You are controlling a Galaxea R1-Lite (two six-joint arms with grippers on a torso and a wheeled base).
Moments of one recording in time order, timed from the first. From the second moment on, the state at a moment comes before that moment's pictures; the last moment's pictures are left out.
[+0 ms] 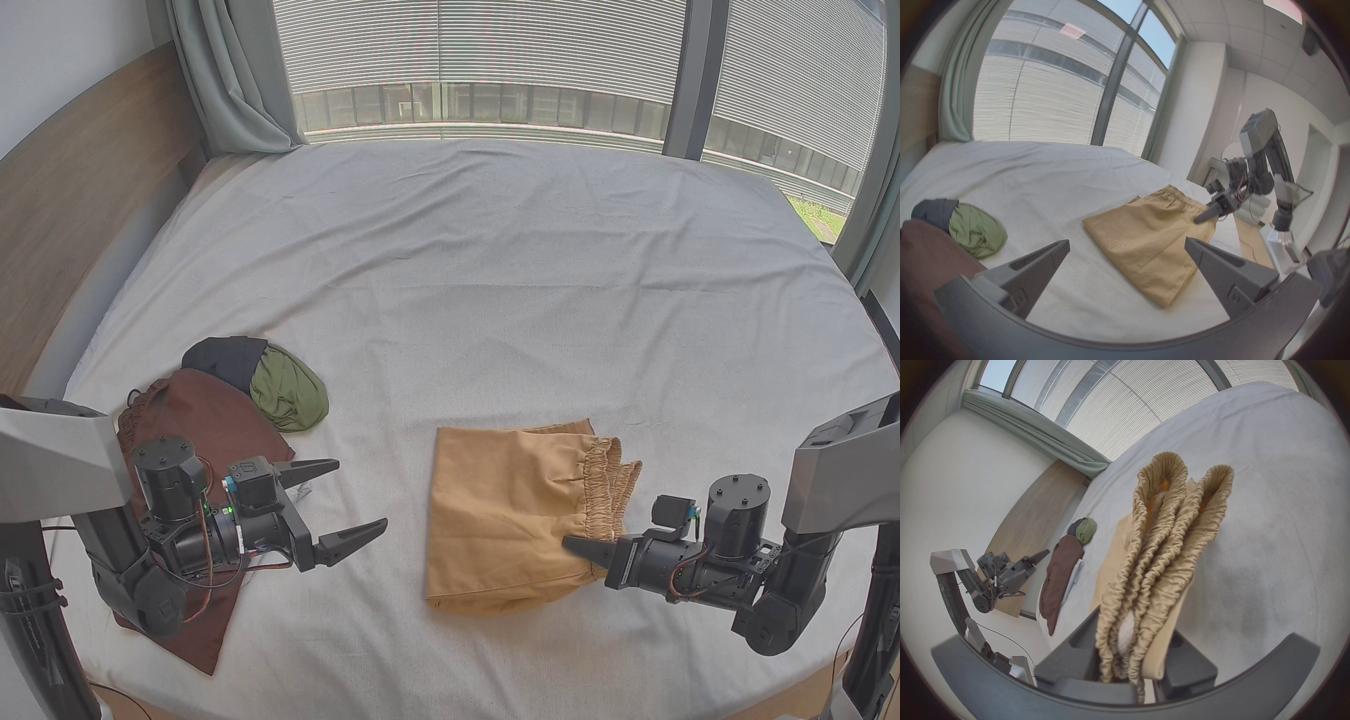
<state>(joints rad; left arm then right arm) -0.25 2.14 -0.37 -1.55 -0.66 0.14 0.48 2.19 -0.27 -1.55 0.31 0.56</state>
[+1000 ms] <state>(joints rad) -0.22 2.13 -0.35 -1.55 -0.68 0.16 0.52 2.02 -0.38 -1.54 0.42 0.60</state>
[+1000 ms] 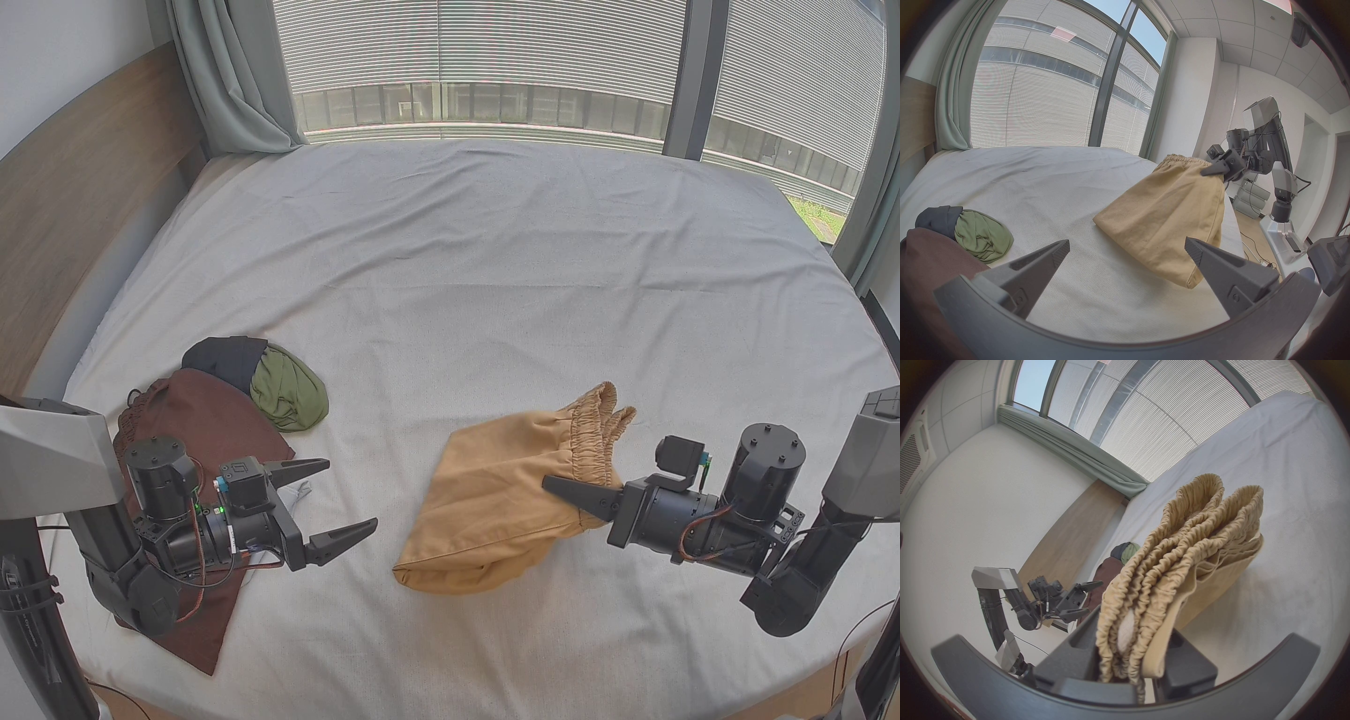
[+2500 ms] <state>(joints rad) -0.22 2.13 -0.35 -1.55 -0.68 0.16 0.36 2.18 -0.92 -1.54 0.71 0.72</state>
